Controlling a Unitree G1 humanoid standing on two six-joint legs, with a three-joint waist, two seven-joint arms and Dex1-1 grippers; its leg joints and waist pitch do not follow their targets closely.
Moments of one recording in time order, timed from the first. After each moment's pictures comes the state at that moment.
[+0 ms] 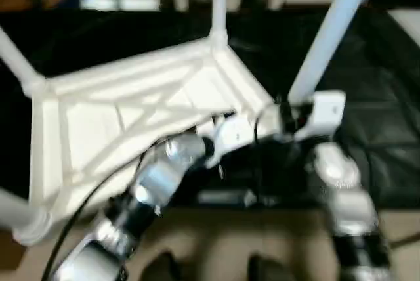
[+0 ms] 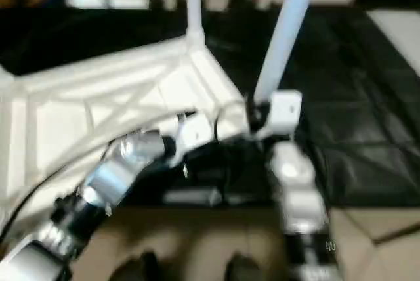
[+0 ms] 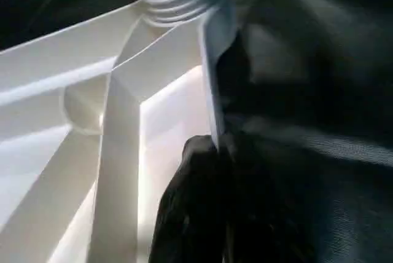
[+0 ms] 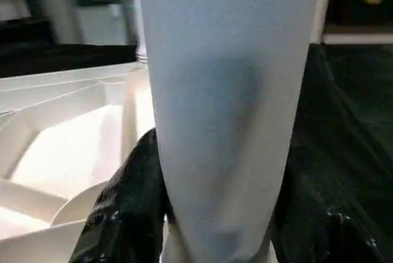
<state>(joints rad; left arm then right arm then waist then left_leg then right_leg) -0.58 0.22 -0.46 0.22 0.17 0.29 -0.73 -0.30 -0.18 -0.06 0.14 0.18 0.07 0.24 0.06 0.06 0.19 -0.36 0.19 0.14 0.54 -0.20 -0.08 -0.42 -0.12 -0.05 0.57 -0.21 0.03</state>
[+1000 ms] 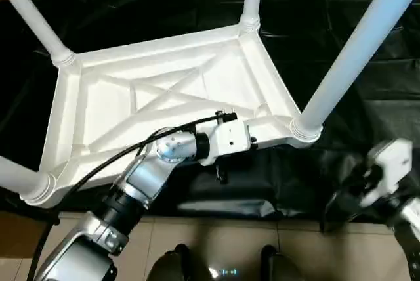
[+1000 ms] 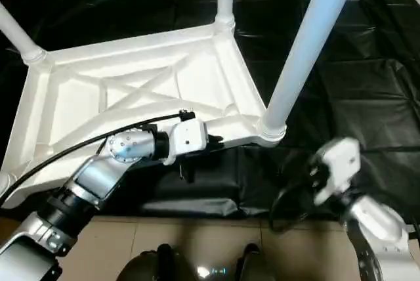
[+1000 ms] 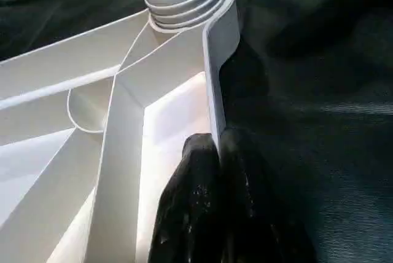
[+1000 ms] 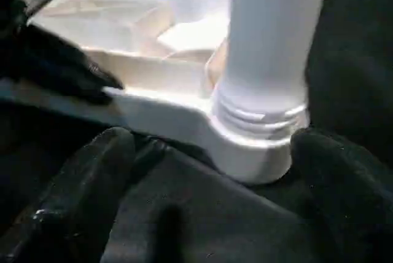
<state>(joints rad) -0.60 0.26 -0.45 0.30 0.12 -0.03 -0.83 0.15 -0.48 -0.15 -0.20 0.38 0.08 0.67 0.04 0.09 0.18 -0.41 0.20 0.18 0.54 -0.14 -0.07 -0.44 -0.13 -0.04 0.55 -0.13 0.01</state>
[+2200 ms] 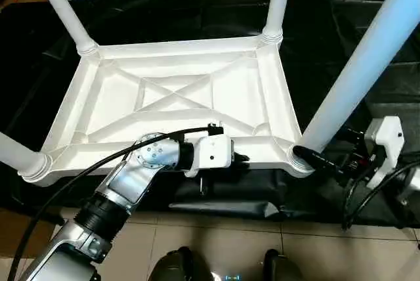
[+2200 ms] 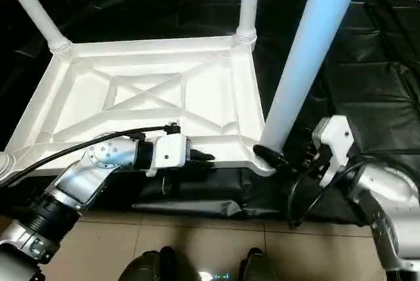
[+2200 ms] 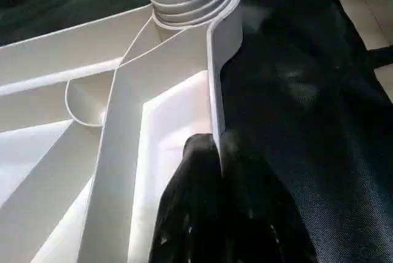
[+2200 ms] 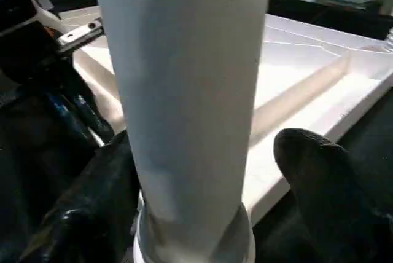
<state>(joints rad) -0.54 0.35 -0.44 0.28 0.03 -0.13 -1.03 -0.08 -0.64 -0.13 -0.09 0.46 0.15 0.94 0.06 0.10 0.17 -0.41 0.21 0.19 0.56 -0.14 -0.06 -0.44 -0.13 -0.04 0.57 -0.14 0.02</state>
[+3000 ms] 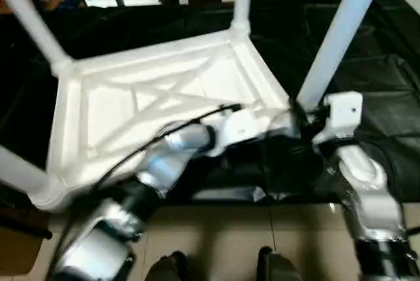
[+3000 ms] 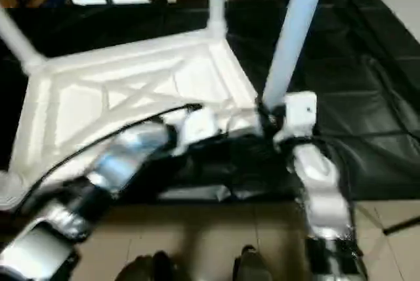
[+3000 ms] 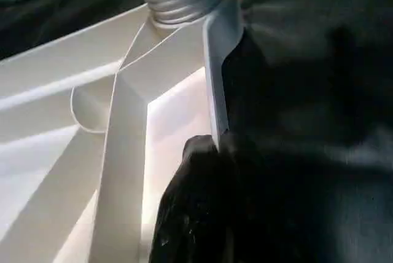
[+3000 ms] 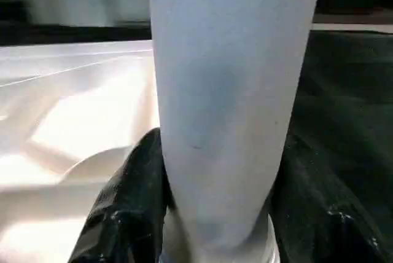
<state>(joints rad) -0.70 0.14 -0.45 0.43 0.20 0.12 -0.73 -0.29 -0.21 -0.08 0.09 0.15 0.14 0.13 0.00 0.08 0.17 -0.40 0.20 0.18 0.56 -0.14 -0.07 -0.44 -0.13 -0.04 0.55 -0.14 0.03</state>
